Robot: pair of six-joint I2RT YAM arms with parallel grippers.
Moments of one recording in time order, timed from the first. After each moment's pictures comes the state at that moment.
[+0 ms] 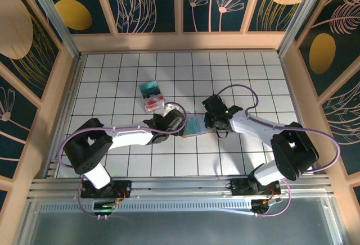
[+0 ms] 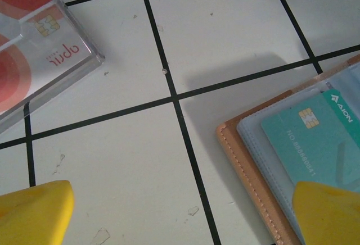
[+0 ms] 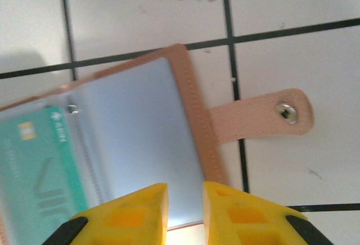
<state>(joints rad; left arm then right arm) -0.93 1.67 0.84 -0.10 -0.44 -0.54 0.66 1.46 0.83 -0.50 0.16 0.70</state>
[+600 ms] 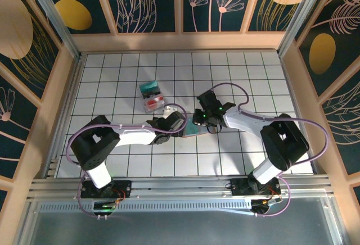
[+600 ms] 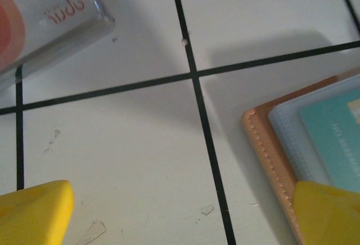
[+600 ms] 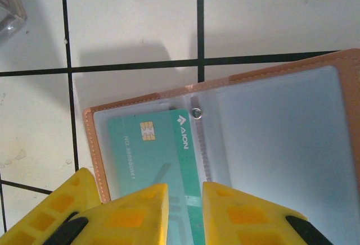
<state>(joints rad) -0.93 1.74 0.84 -0.11 -0.45 -0.64 0.67 1.59 0.89 -0.35 -0.08 0.70</state>
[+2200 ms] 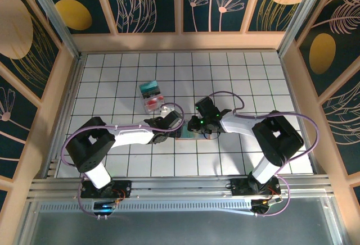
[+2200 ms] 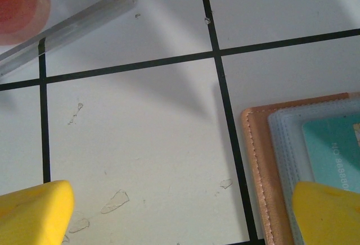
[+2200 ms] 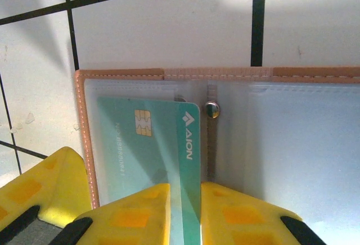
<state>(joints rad) -0.92 1.69 0.85 -0.22 -0.43 -0.68 0.70 1.64 0.79 -0.19 -0.25 0.79</state>
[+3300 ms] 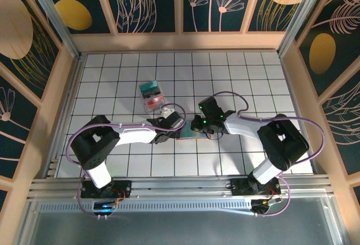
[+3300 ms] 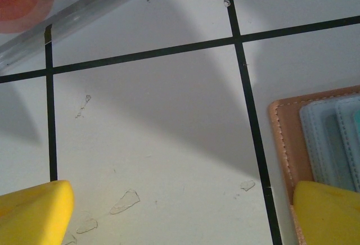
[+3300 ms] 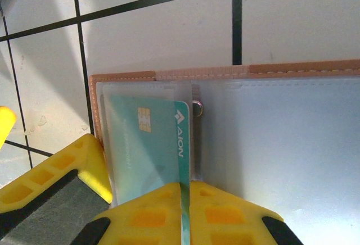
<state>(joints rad) -0.92 1.74 0.87 -0.26 -0.46 -0.69 0.67 1.58 0.75 -0.16 -0.25 0.79</state>
